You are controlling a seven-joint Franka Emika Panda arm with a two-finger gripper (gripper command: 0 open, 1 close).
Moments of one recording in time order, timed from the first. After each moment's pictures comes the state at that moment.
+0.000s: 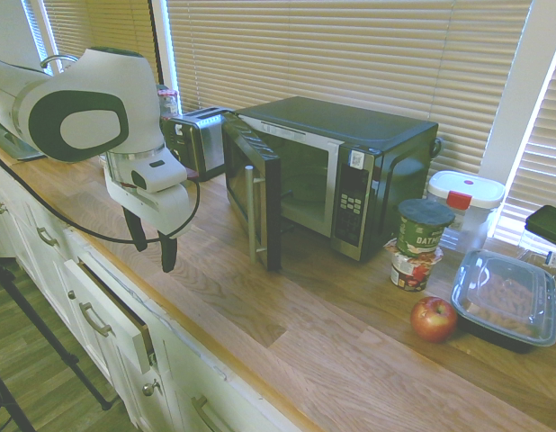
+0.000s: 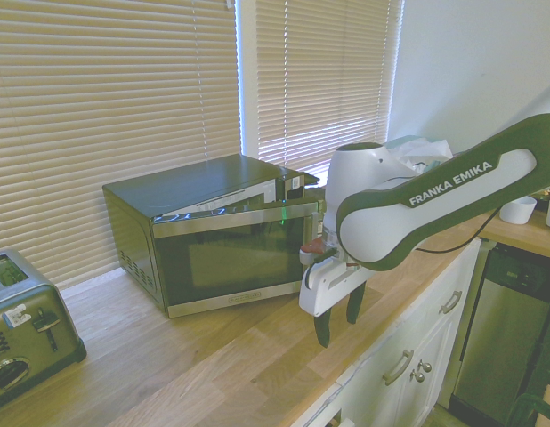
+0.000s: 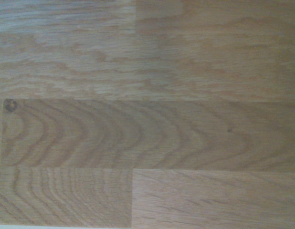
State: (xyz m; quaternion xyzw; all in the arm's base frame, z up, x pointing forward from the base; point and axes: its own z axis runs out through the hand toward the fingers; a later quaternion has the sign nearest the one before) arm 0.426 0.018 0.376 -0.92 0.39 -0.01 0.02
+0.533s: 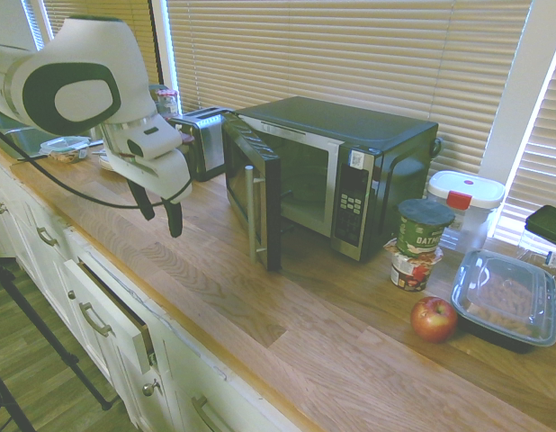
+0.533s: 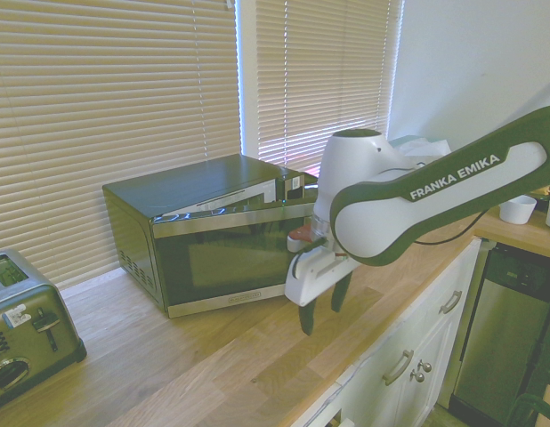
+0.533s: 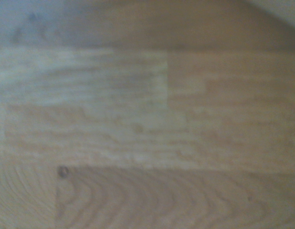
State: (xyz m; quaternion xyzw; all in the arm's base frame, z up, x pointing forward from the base) arm 0.451 0.052 0.429 -0.92 0.39 -0.09 0.04
